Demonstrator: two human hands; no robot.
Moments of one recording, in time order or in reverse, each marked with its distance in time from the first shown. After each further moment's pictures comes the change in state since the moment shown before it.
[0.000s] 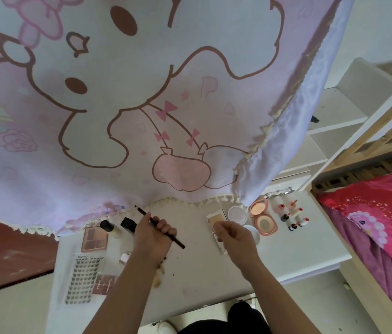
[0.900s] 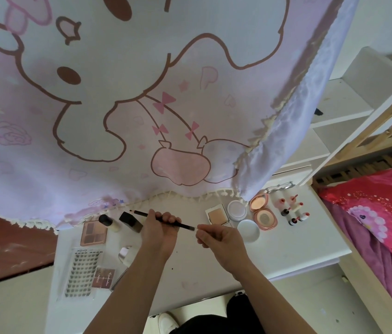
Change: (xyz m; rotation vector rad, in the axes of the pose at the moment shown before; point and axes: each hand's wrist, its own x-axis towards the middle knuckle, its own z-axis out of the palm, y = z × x) left_hand -0.002 -0.018 0.012 -0.019 0.034 0.109; right_hand -0.016 -0.007 0.022 0.106 -0.150 -0.030
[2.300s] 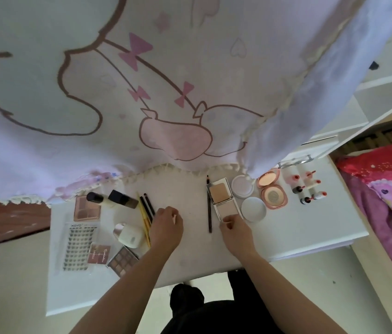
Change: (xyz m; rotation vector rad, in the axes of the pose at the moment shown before) left_hand 0.074 -0.063 -0.071 1.859 0.097 0.424; right_hand 0.058 0.107 -0.042 -0.535 0.154 0.333
